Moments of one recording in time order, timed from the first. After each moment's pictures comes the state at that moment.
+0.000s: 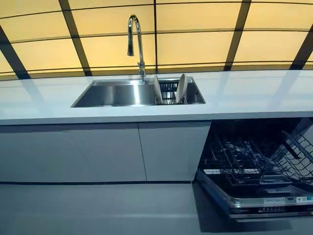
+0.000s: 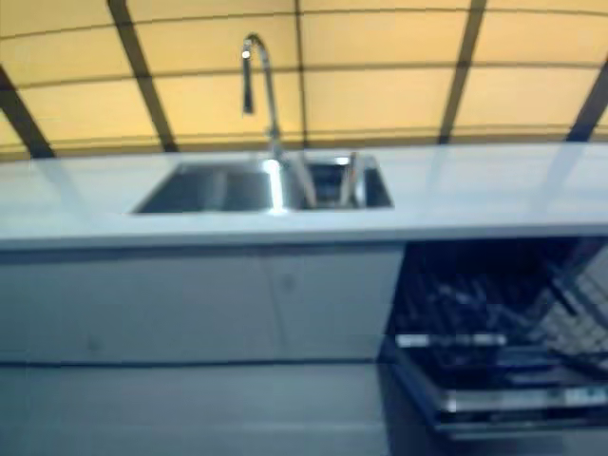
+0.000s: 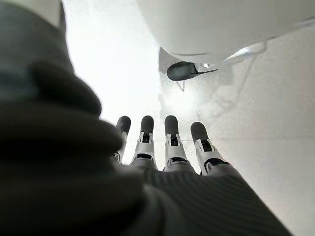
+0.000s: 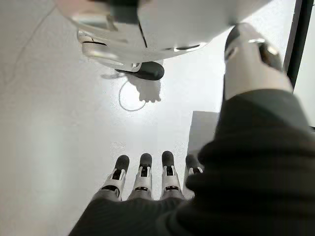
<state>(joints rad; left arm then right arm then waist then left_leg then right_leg) 0.02 0.22 -0.37 1.21 -0.25 0.15 0.03 0.04 -0.22 0.29 1.22 0.25 0.16 -0.20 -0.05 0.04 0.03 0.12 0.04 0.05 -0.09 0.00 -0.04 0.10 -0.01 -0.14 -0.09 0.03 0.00</state>
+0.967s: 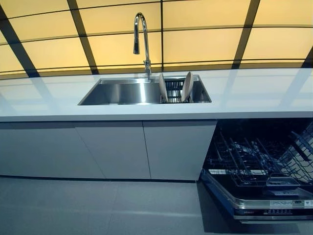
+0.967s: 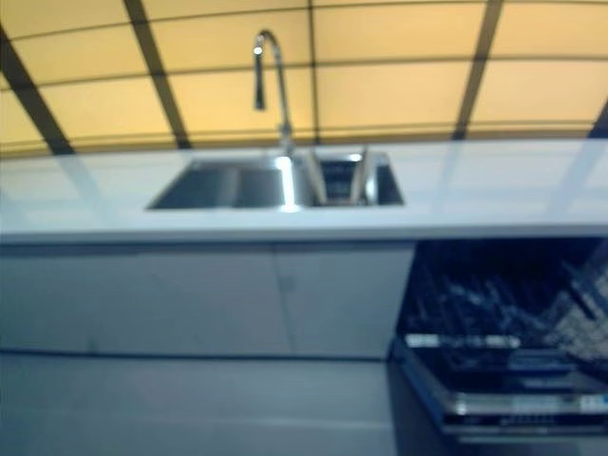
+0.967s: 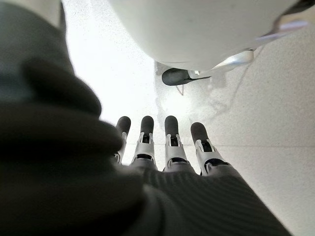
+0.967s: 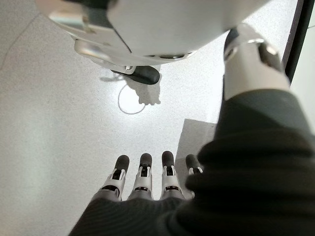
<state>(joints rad) 0.02 0.22 -0.37 1.20 -0.26 0.16 -0.01 0.01 -0.23 0.29 1.23 0.20 0.16 -0.18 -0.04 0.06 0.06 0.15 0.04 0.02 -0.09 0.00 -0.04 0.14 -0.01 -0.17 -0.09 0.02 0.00</state>
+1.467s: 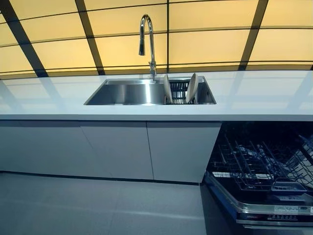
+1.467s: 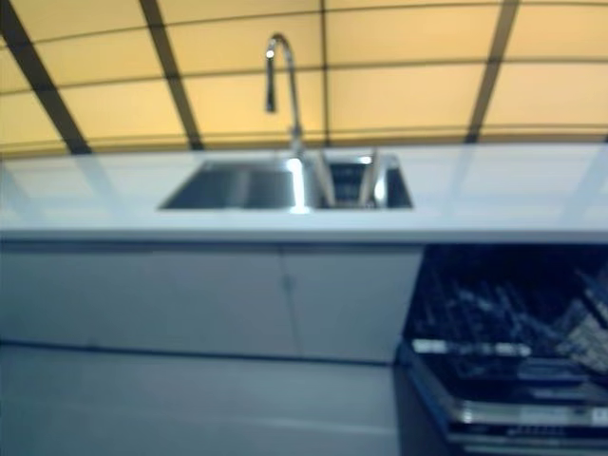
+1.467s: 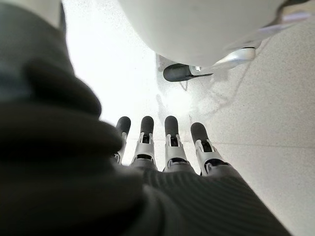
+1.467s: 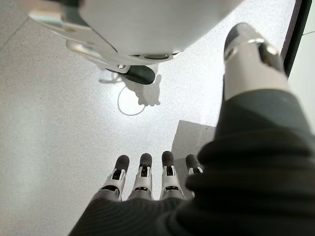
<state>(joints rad) 0.01 0.21 -0.37 1.20 -0.26 0.16 0.02 0.00 -0.24 0.29 1.23 0.20 0.18 -0.18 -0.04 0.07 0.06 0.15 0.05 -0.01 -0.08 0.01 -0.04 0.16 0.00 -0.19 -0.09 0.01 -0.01</state>
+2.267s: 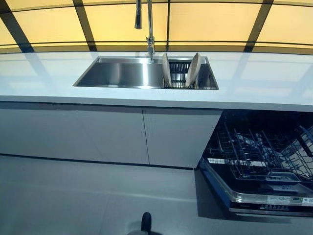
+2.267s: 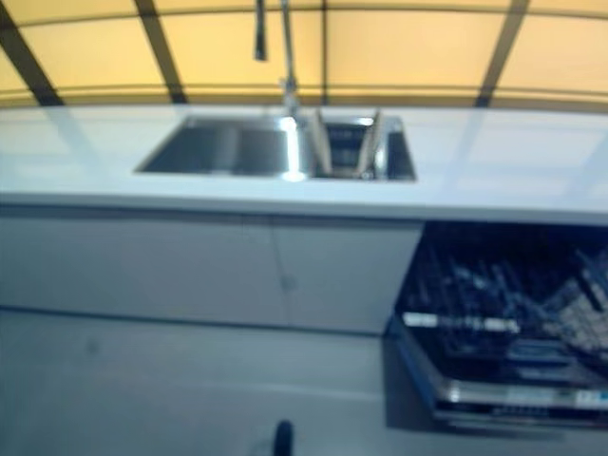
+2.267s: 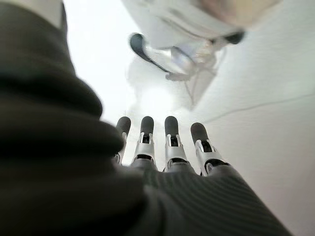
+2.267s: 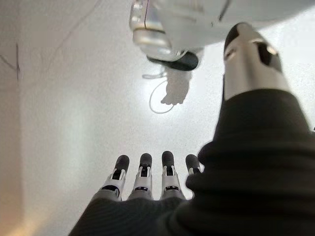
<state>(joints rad) -0.03 0.19 -0.14 1.30 -0.60 0.09 0.09 -0.04 -0.22 0.24 1.31 0.18 0.19 -0.14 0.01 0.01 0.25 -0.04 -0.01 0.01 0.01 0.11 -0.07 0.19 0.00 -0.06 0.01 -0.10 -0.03</state>
